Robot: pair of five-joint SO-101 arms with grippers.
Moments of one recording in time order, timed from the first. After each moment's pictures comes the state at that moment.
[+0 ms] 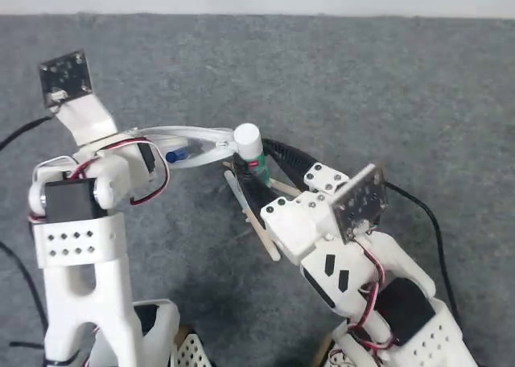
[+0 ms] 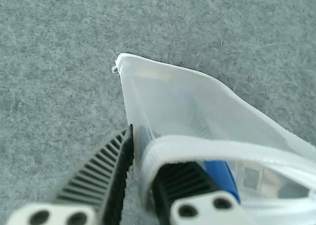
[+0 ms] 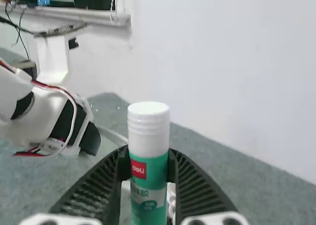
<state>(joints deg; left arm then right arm) -12.0 -40.0 25.4 81.2 19.4 -43.1 -74.0 50.8 35.1 -0.3</state>
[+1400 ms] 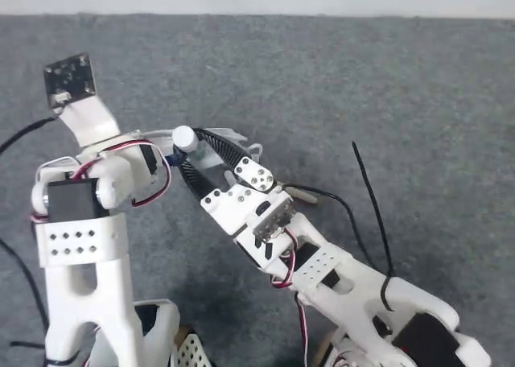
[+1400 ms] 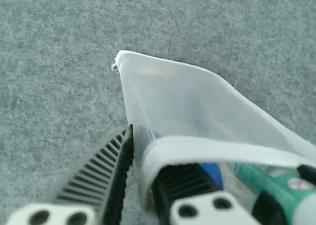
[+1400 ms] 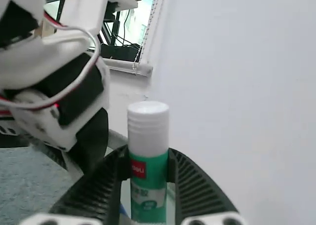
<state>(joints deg) -11.7 -40.0 26.5 81.2 19.4 -48.1 -20.7 70.9 -58.5 9.9</state>
